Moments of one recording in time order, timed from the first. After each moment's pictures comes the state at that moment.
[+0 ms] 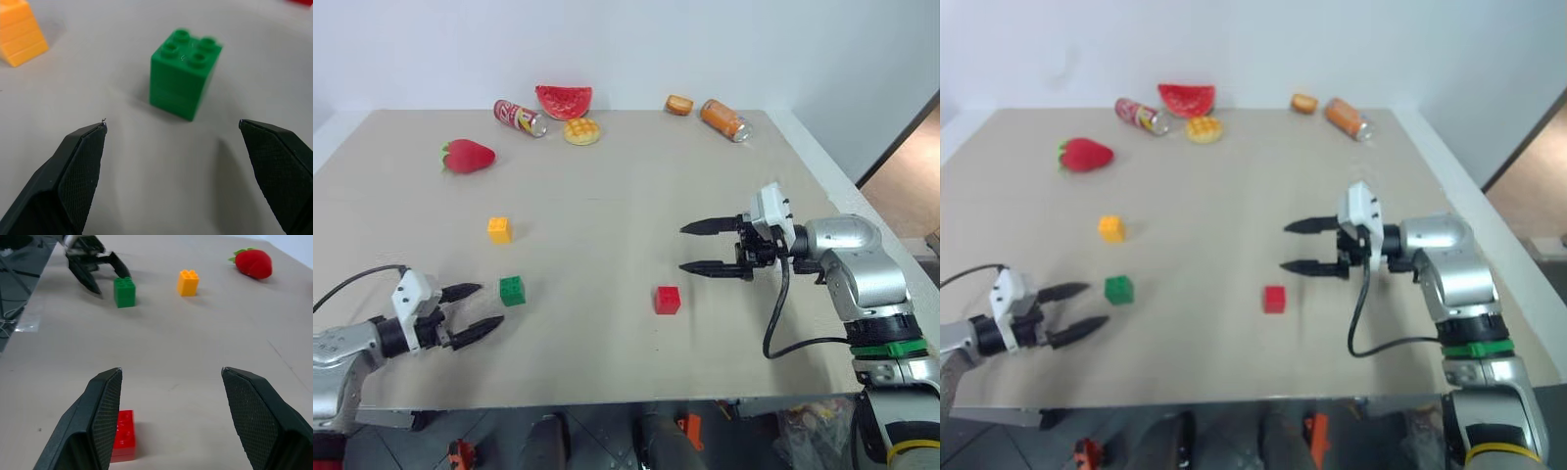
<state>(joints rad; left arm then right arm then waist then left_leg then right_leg) -0.05 0.75 0.22 0.19 -0.39 0.03 -1.17 -0.61 -0.72 0.03 0.07 0.40 0.25 1.37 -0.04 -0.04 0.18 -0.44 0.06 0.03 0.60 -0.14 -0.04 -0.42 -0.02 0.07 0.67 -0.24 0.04</state>
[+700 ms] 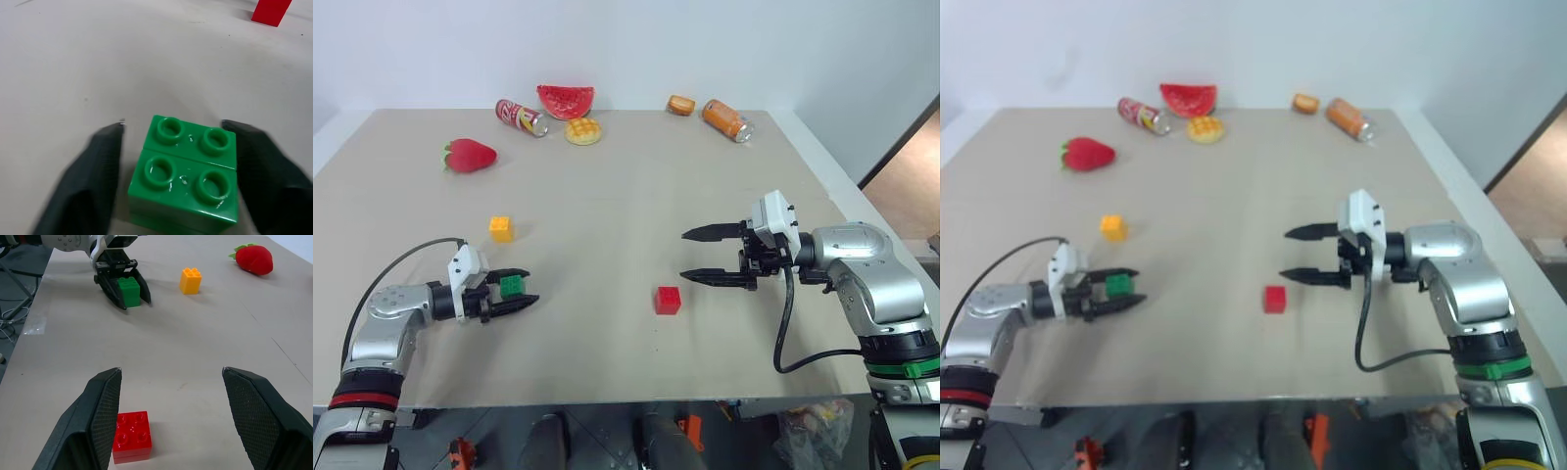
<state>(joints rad) -0.32 0.66 0.08 0.35 -0.36 0.05 -1.28 -0.55 -0.76 0.02 -0.05 0.44 0.32 1.30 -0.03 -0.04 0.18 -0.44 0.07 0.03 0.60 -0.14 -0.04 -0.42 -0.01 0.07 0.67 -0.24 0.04</state>
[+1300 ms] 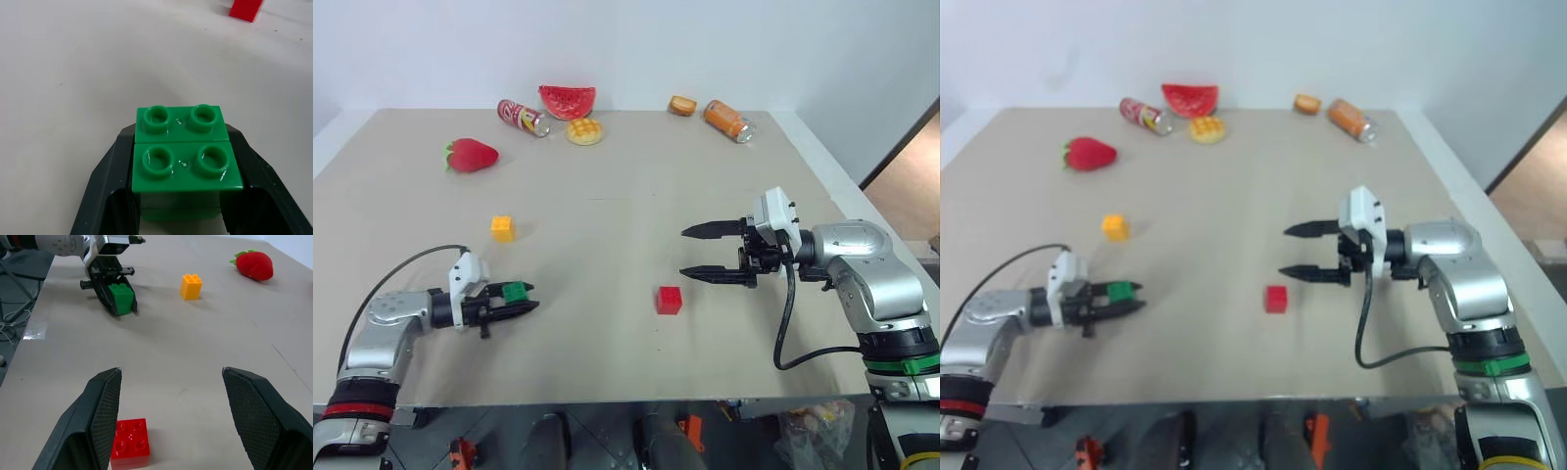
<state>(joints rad) -0.30 0.64 0.04 0.26 -0.38 0.08 -1.31 -0.56 -0.75 0.02 -0.03 0.45 0.31 1.31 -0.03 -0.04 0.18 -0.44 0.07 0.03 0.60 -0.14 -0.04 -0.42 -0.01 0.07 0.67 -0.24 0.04</state>
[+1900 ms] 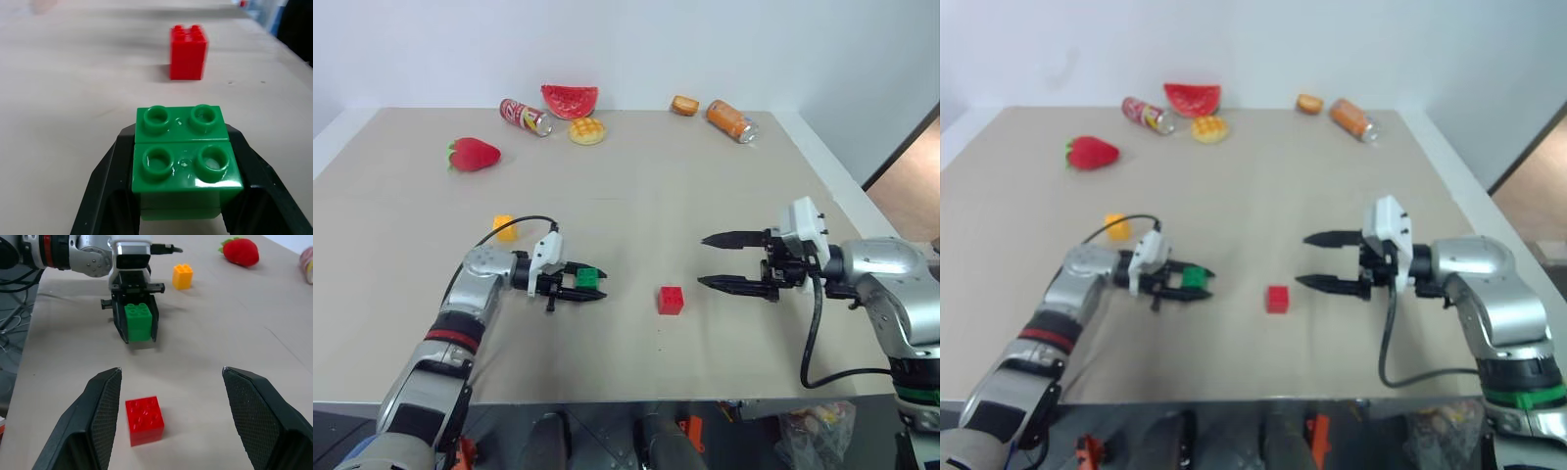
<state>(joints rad) -0.73 0.40 -0.18 0.67 -0.25 -0.17 -1.56 -0.36 -0.84 -0.13 -0.22 0.54 0.42 1.23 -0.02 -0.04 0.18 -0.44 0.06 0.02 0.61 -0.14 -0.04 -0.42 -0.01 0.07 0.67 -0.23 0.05</state>
